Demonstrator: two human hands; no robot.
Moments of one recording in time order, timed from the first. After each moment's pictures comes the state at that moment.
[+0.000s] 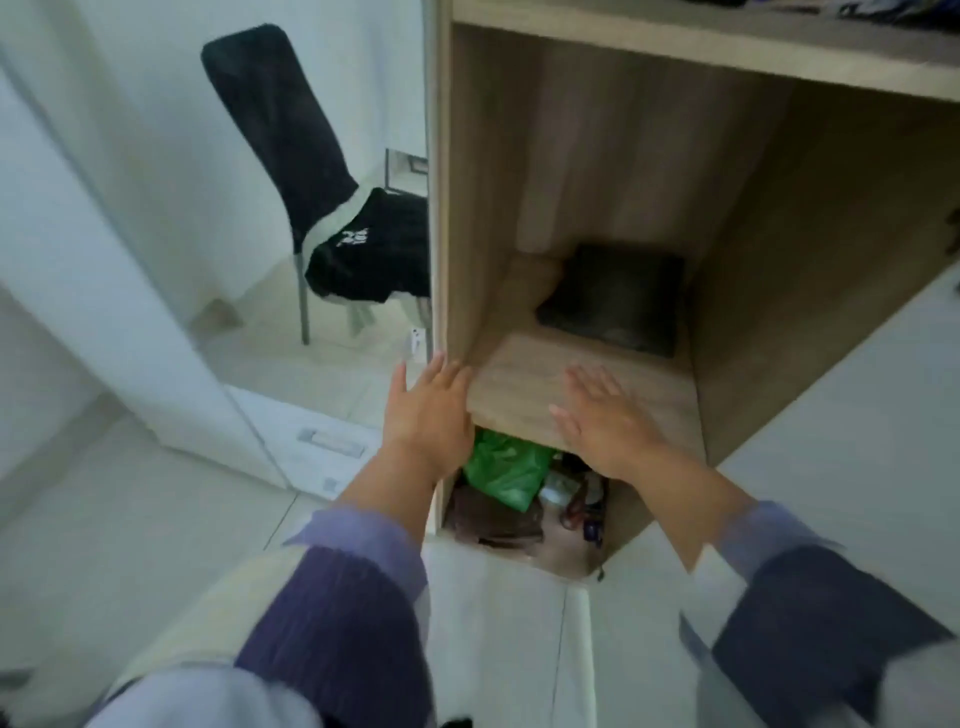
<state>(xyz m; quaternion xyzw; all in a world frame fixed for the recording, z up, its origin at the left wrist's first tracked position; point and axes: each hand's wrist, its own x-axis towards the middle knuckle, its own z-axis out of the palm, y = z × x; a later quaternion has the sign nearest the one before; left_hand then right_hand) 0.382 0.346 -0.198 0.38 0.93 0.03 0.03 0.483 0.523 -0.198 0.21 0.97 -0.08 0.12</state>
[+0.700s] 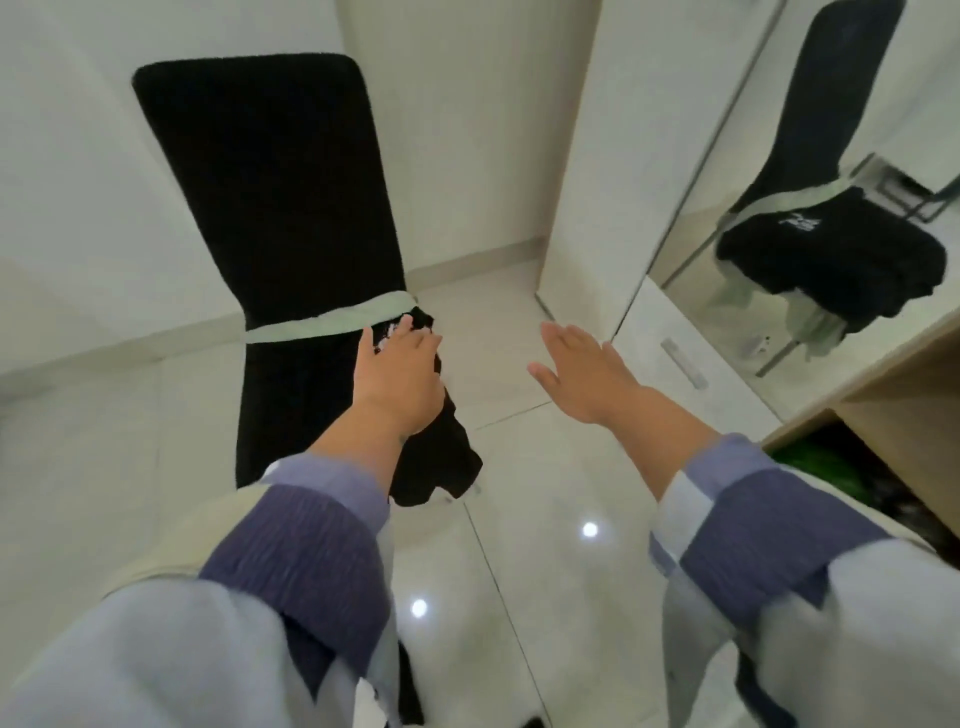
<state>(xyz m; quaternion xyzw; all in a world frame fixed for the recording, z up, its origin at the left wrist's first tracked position) 0.595 -0.125 -0.183 -0.11 0.99 0.04 0.05 0.510 0.071 -0.185 -0.27 0.95 -0.04 0.16</state>
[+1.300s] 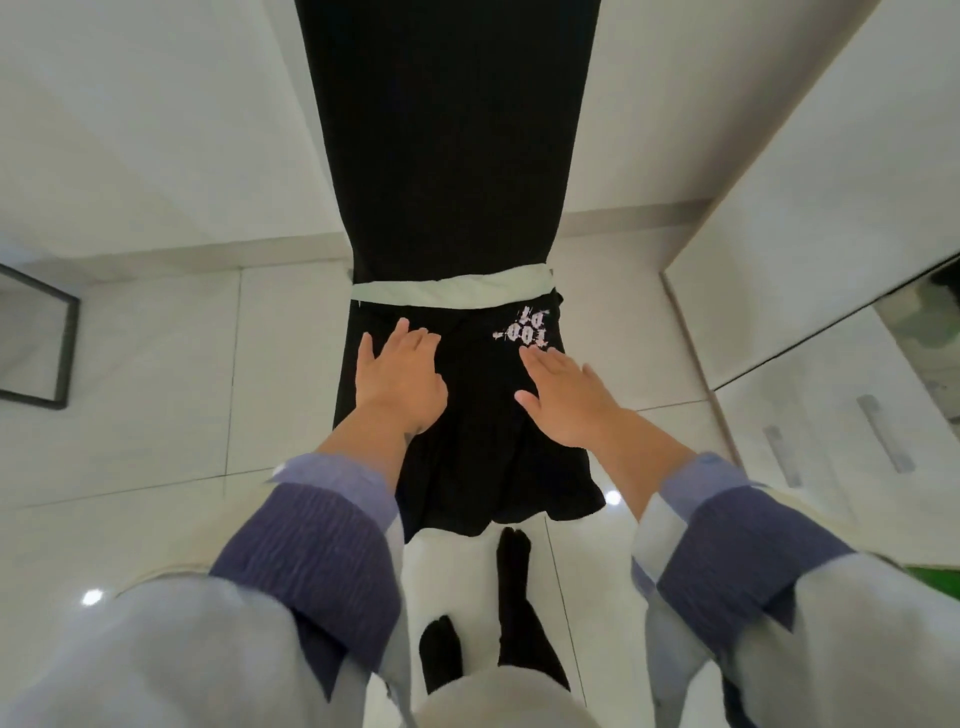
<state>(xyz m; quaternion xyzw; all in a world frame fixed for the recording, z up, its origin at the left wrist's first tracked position) 0.559 -0.357 -0.301 -0.24 0.95 0.11 0.15 0.456 -0.188 -0.319 -0.38 0.89 0.02 0.26</state>
